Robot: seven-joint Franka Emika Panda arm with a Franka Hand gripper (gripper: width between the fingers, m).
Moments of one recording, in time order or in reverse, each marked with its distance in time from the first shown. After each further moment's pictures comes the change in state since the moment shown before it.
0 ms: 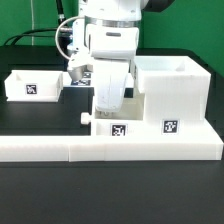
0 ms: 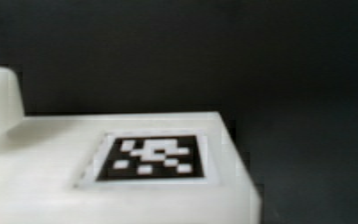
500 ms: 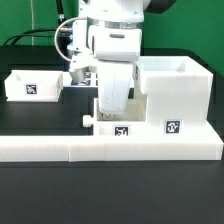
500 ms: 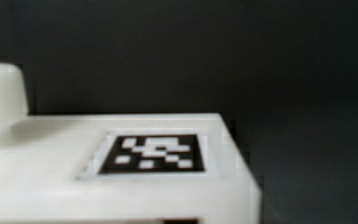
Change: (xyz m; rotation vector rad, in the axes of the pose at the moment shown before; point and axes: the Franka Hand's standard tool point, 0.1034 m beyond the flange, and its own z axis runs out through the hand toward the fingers) arm 0.002 0.004 0.001 -0.004 -0.007 -0.023
